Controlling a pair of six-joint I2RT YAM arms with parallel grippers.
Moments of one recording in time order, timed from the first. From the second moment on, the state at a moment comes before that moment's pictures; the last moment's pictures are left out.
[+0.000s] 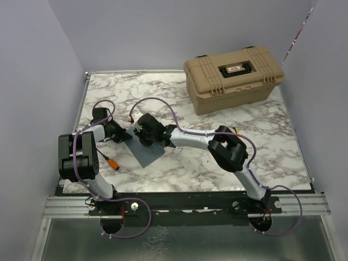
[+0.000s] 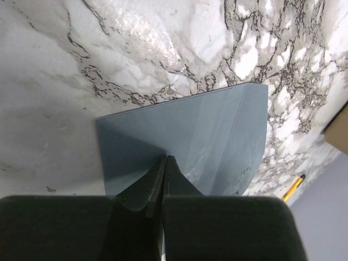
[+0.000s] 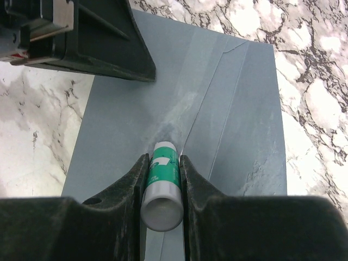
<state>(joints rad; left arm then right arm) 0.14 1.65 0.79 -0.21 0.38 -0.76 1.04 2.26 1.69 -0.12 0.07 0.07</state>
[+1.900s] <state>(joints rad) 0.19 1.63 0.66 -0.02 0.47 -0.93 1.03 2.21 1.66 -0.25 -0.07 0.04</state>
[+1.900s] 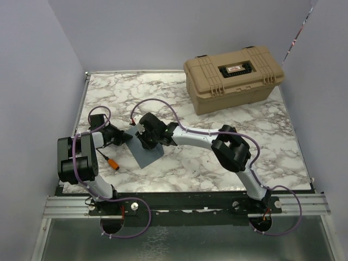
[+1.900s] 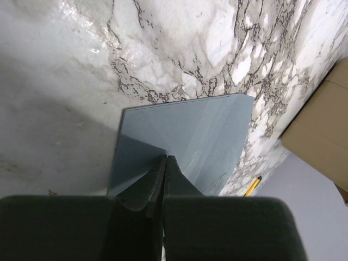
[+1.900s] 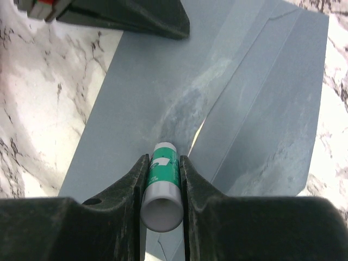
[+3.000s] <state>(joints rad) 0.19 1.63 0.65 0.00 0.48 -0.94 1.02 2.29 1.79 -0.27 0.02 0.11</state>
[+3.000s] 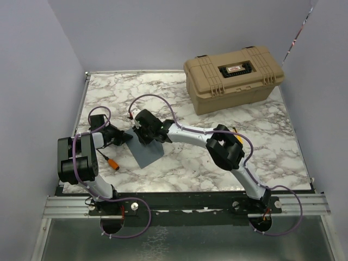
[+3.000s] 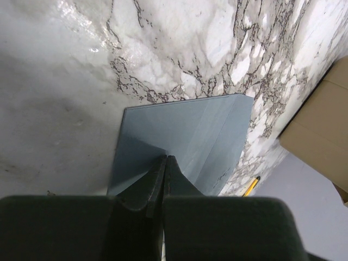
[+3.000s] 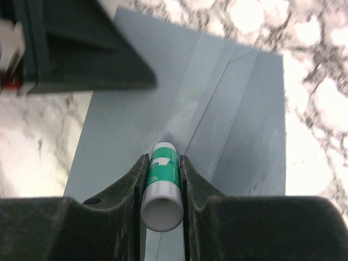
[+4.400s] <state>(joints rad) 0.19 1.63 0.64 0.02 0.48 -0.94 1.04 2.17 1.69 -0.29 0.02 0.04</state>
